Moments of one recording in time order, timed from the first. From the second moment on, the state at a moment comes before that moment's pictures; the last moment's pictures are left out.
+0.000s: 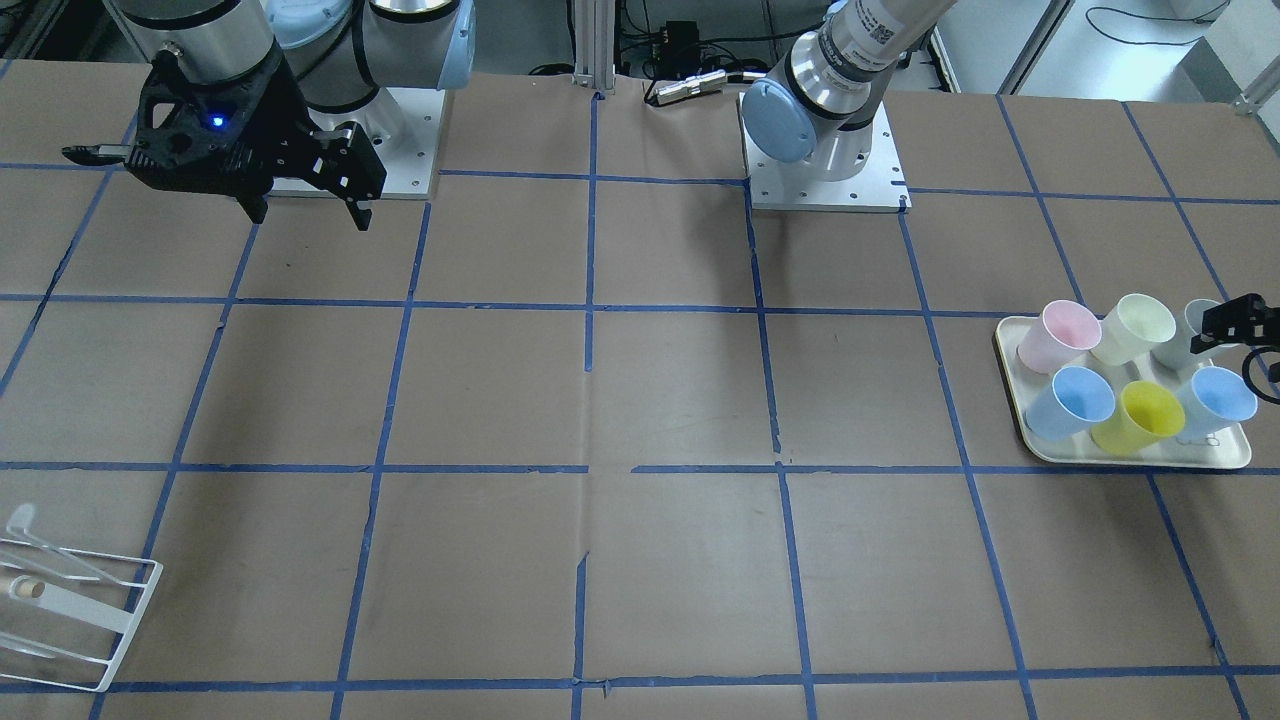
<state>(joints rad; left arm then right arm) -0.79 -1.94 -1.51 -1.39 1.71 1.16 1.56 -1.67 1.68 -1.56 -1.54 0.07</state>
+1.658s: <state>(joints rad) -1.64 -1.54 -1.58 -1.55 1.63 0.04 1.55 -1.67 1.68 -1.55 -1.56 0.07</state>
